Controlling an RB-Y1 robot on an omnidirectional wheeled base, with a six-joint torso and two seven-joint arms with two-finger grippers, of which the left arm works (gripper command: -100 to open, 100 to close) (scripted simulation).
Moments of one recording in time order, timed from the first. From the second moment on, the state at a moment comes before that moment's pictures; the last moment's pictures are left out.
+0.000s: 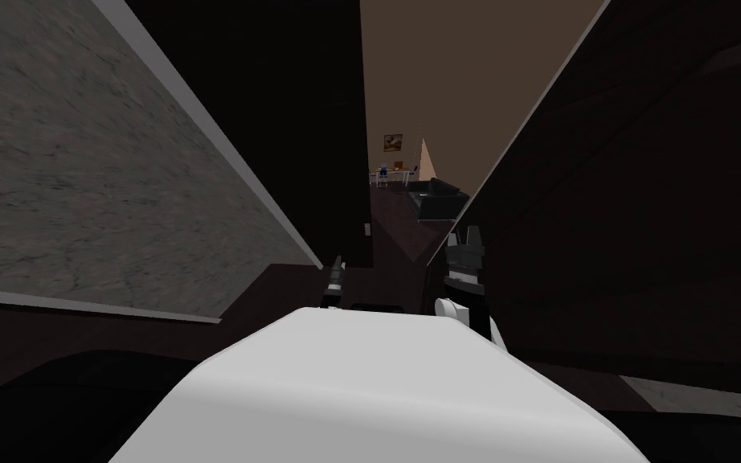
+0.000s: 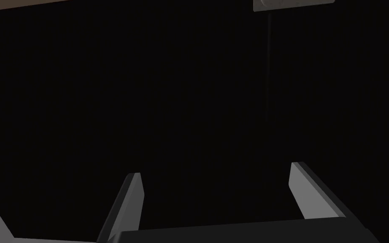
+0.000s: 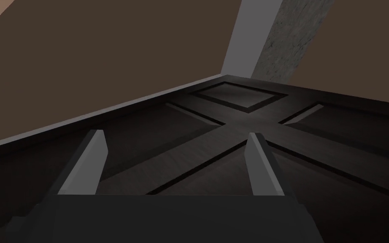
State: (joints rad) arm 0.37 0.06 -0.16 -1.42 0.06 -0.68 -0.08
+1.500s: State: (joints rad) arm 0.31 -0.02 -0.21 -1.14 0.04 -0.75 -0.11
